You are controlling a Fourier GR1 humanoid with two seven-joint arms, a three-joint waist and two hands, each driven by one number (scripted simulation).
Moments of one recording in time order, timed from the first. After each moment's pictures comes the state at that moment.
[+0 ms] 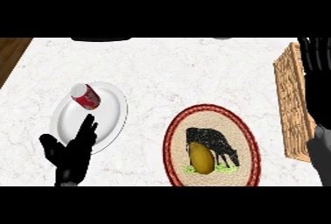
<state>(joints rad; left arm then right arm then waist) 0.07 0.28 -0.31 -1.52 0.43 0.41 0.14 -0.33 -0.41 0.02 -1.70 -0.33 -0.16 -0.18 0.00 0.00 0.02</state>
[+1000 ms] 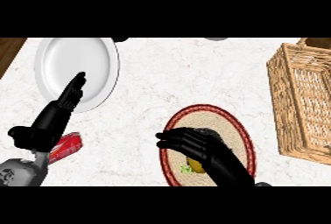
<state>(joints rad) -0.17 0.53 -0.28 -1.57 0.28 0.14 -0.04 -0.20 -0.30 0.68 -1.82 0.24 -0.10 -0.08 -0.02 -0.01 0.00</state>
